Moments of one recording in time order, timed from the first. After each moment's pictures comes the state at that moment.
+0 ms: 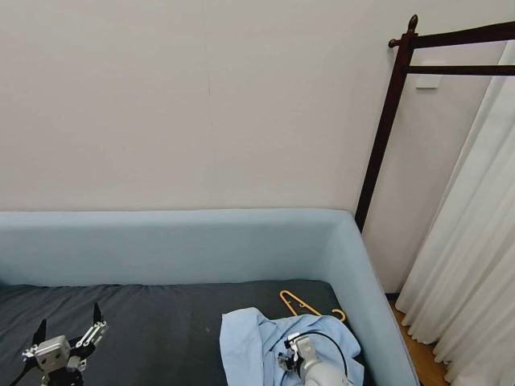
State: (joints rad) left arm 1.58 -1.31 -0.71 -2.02 -0.25 -0.19 -0.41; right arm -0.89 1.21 -0.18 1.38 0.53 -0.56 0.32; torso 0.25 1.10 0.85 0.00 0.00
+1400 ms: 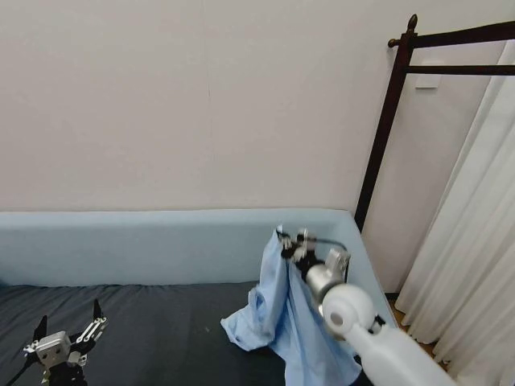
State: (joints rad) left arm 1.55 -1.28 -0.70 -2.00 -0.27 -0.20 -0.42; right arm -0.52 1.11 -0.05 1.83 1.00 -0.15 0.38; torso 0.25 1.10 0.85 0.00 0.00
